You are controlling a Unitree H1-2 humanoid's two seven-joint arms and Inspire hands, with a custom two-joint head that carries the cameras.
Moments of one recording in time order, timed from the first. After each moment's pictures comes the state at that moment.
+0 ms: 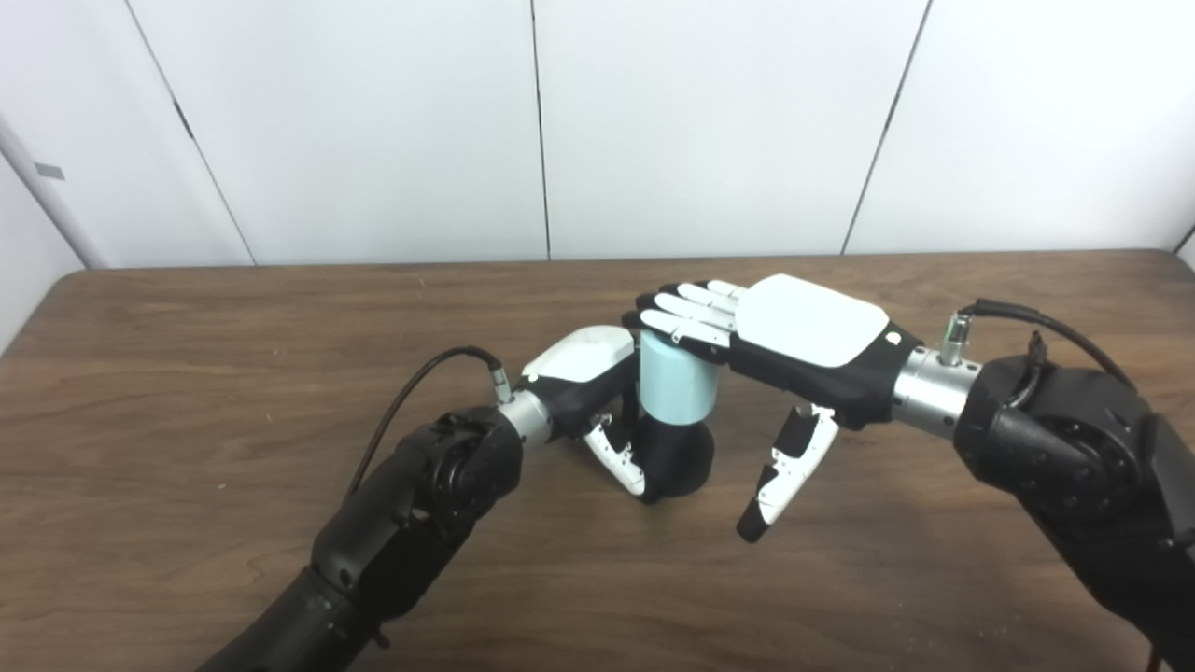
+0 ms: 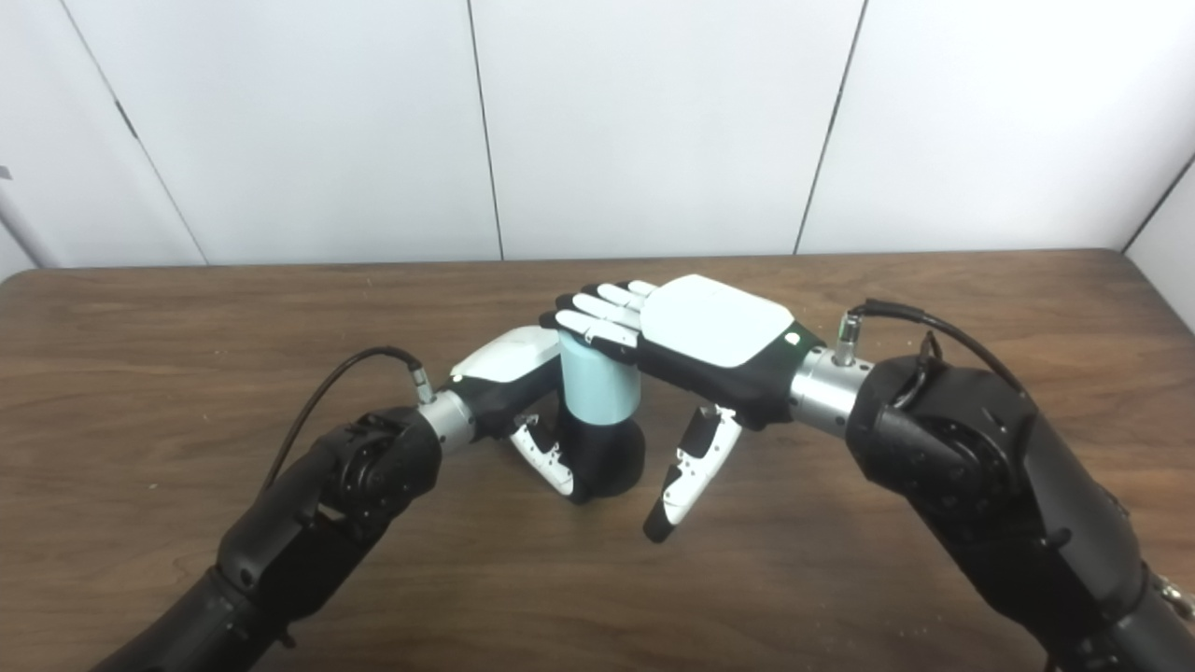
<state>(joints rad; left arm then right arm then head) -0.58 0.24 -0.56 0.15 0.64 0.11 -0.39 -0.52 -0.57 0.37 -0.47 -0.56 0.07 0.72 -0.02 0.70</state>
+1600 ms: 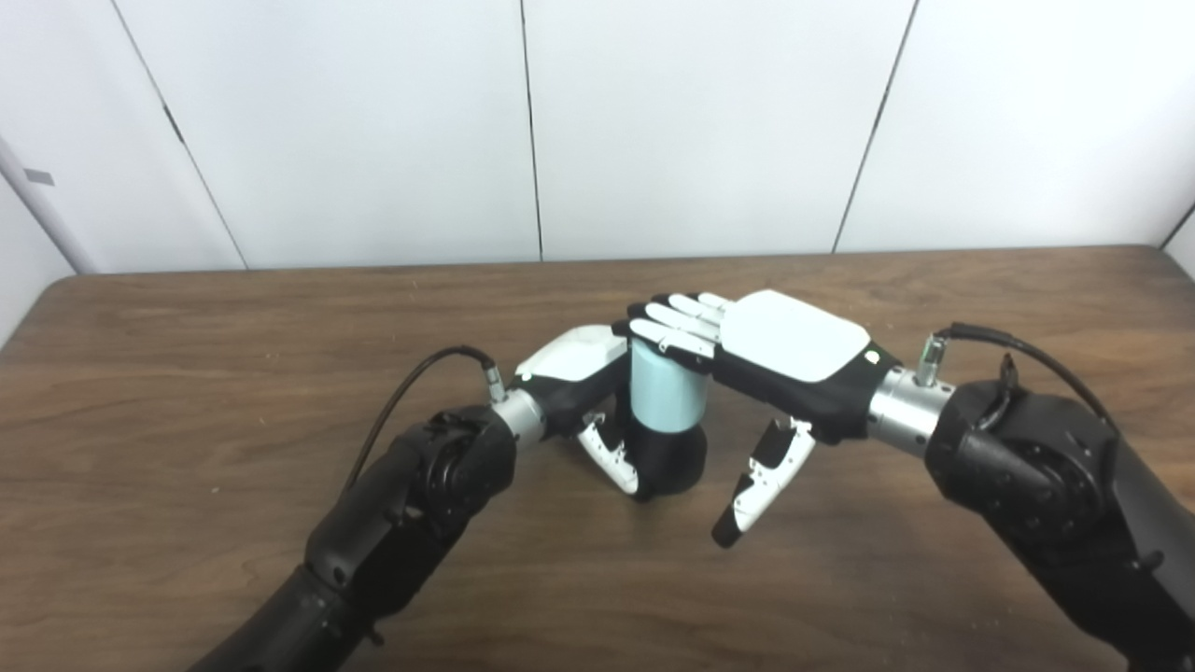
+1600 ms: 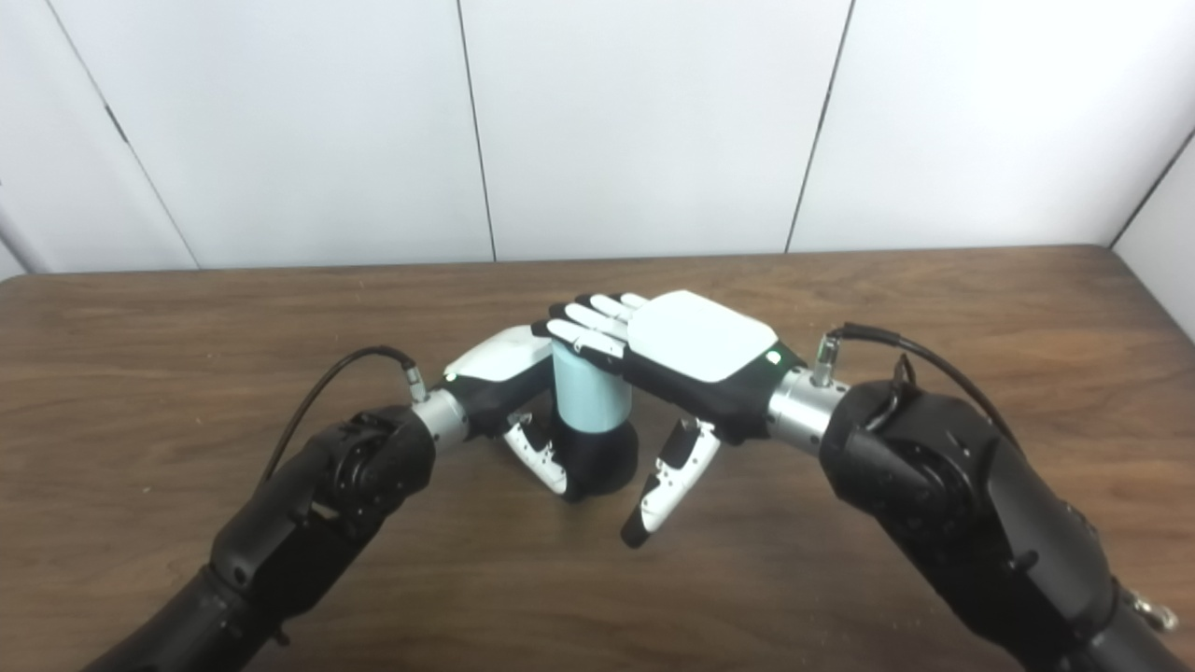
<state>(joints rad) -0.58 0.25 -0.56 0.15 0.63 0.11 -0.40 -0.50 -0.55 0.44 -0.48 -0.59 0.15 0.66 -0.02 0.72</state>
